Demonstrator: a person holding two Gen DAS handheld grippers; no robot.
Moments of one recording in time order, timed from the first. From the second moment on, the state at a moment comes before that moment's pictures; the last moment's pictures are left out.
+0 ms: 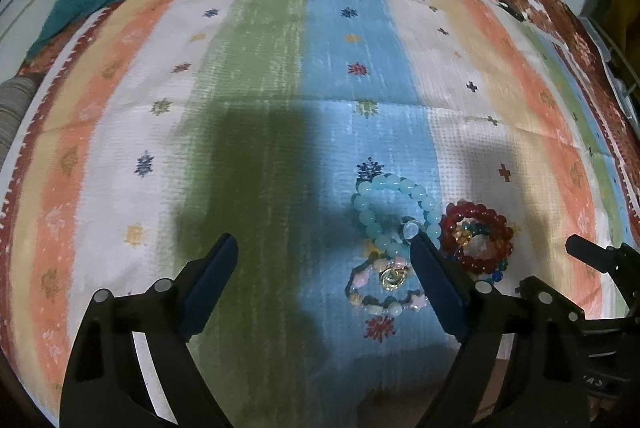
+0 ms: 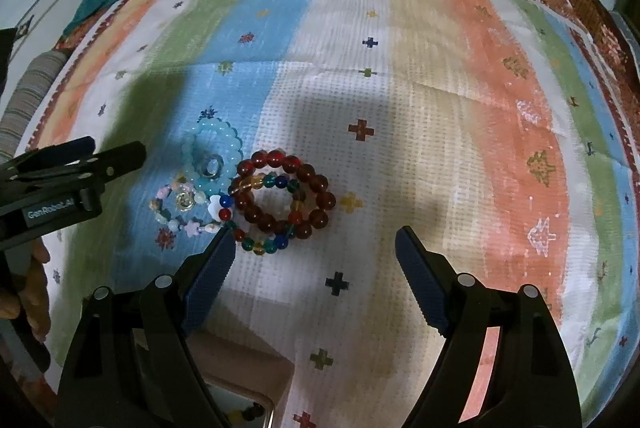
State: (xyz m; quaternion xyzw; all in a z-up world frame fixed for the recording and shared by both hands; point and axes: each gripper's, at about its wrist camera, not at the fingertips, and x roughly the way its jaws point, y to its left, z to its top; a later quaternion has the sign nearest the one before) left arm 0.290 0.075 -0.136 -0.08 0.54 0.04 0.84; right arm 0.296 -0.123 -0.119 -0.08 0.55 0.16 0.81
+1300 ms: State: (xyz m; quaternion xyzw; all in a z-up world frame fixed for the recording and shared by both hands) left arm 0.333 0.068 -0.178 -0.05 0.57 0.04 0.82; right arm 0.317 -0.113 -0.151 -0.08 0.59 0.17 0.79
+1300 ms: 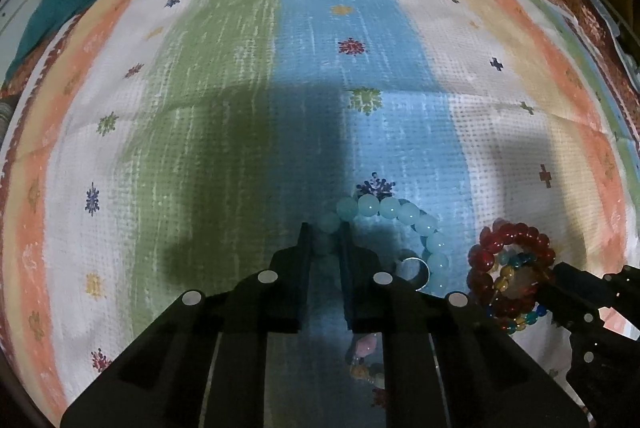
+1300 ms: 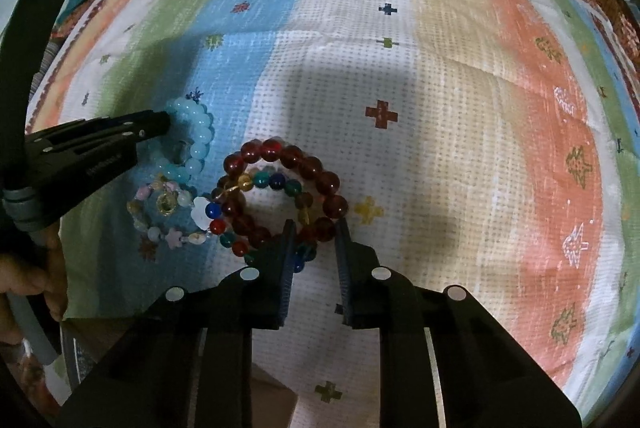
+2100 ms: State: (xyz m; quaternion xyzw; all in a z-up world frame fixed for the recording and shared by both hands) left arm 0.302 0.062 -0.124 -0.05 0.53 0.02 0.85; right arm 0.301 -0.109 -0.113 -0.08 0.55 0.20 0.81
